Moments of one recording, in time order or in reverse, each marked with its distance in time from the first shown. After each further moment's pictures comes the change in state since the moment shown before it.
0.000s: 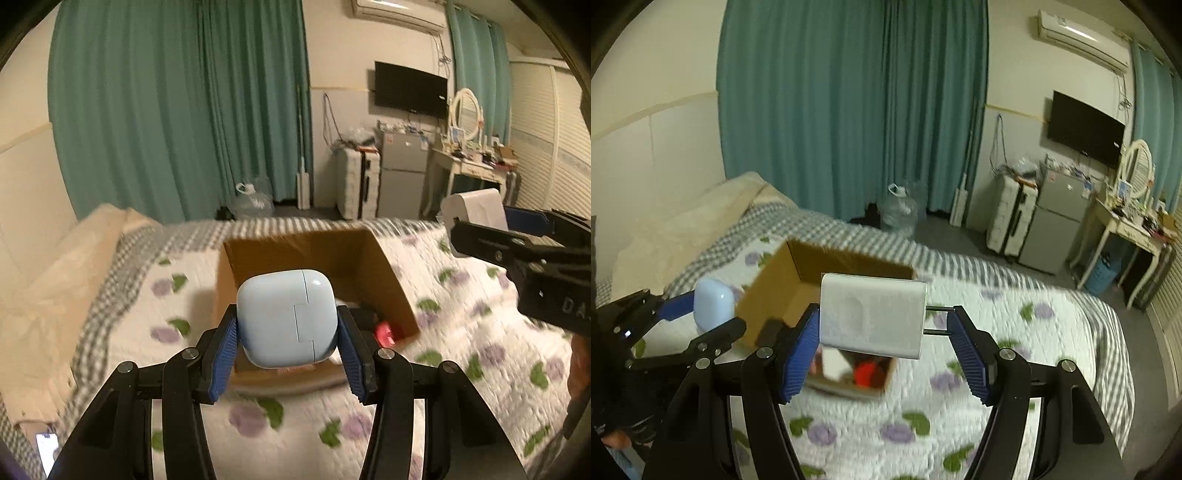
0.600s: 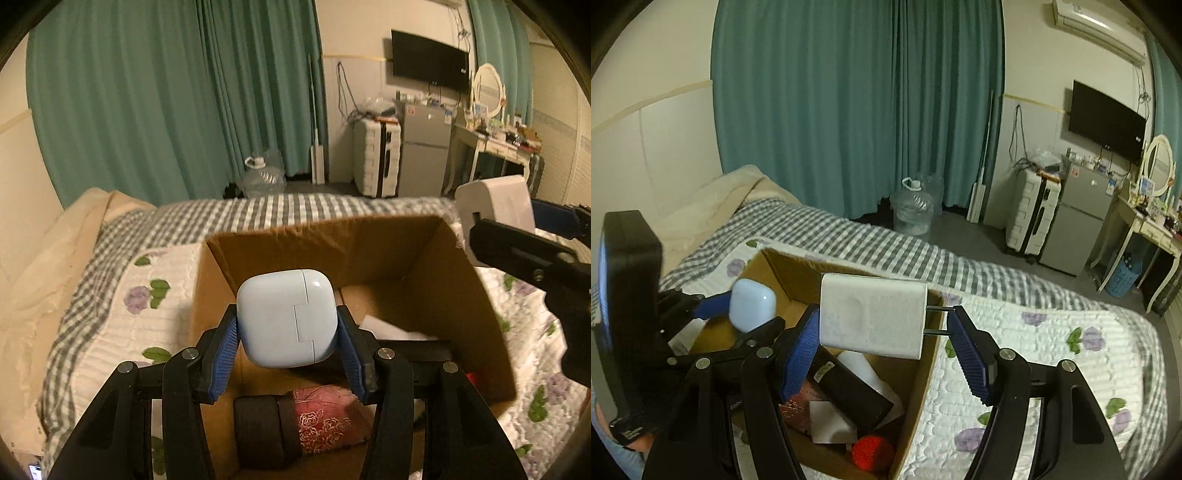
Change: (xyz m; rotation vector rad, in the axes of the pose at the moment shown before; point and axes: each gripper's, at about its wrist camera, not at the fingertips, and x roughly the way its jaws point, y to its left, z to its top) left arm 0.138 0.008 0.006 0.013 0.125 0.050; right arm 0.125 0.003 0.010 0.008 0.039 0.063
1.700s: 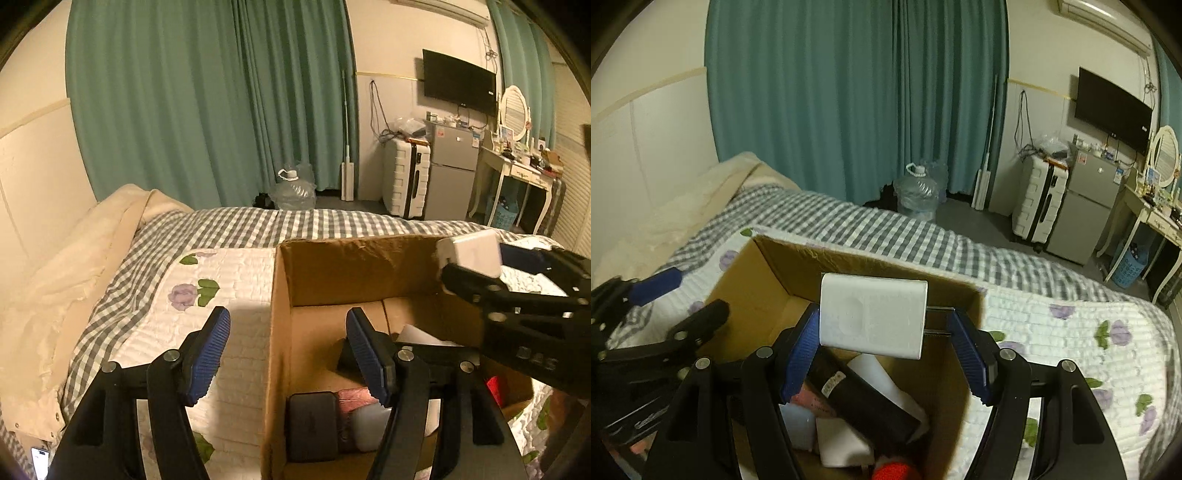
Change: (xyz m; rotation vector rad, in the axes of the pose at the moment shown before) left arm -0.026 0.039 -0.009 -0.082 -0.070 0.088; right arm 0.051 0.013 -0.006 0.013 0.052 0.002
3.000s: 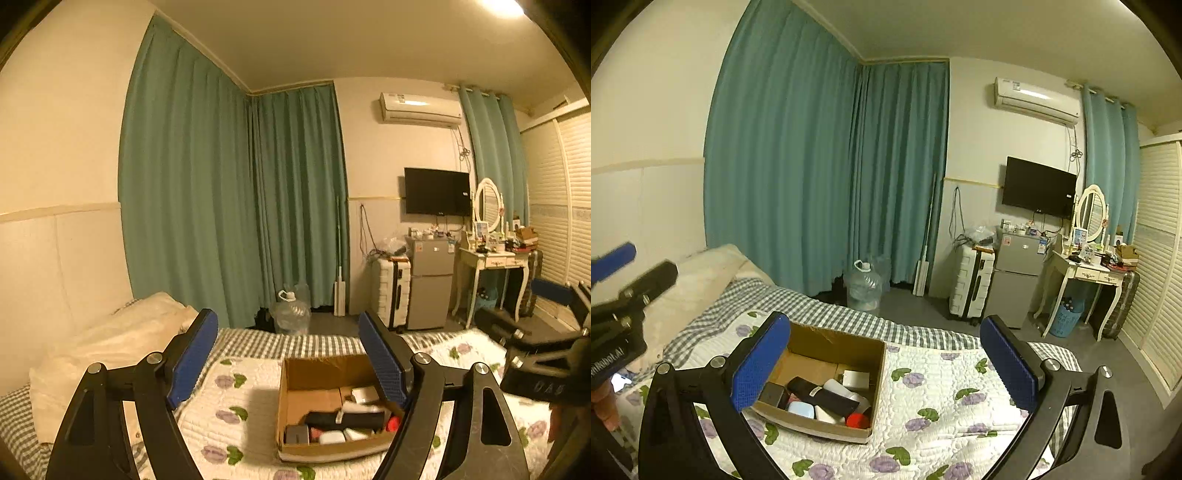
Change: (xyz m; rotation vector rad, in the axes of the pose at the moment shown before) left arm -0.246 0.016 0.000 -0.035 -0.470 -0.015; right arm -0.278 0.022 -0.018 0.018 -0.392 -0.224
